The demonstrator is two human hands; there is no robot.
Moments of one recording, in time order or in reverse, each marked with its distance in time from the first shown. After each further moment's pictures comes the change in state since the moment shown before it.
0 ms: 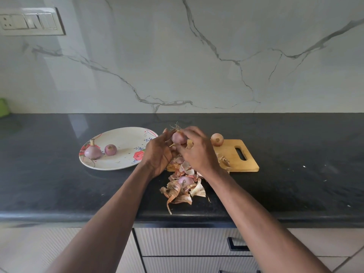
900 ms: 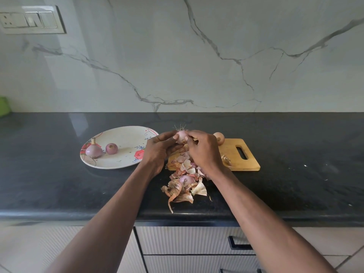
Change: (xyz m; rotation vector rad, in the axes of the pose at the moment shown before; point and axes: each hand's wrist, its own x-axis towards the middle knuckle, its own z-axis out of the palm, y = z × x) left_hand 0.002 -0.001 -0.005 0.082 0.139 0.082; right_hand 0.001 -0.002 -0.007 0.009 0.075 0.071
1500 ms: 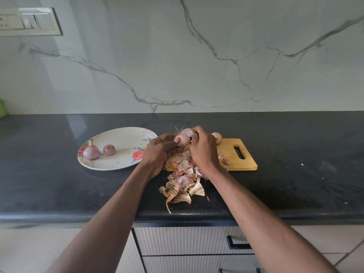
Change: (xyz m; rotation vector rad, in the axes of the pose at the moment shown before) left_hand -0.005 0.001 0.004 0.077 -0.115 -0.039; right_hand 0.002 0.005 0.005 -0.030 0.050 0.188
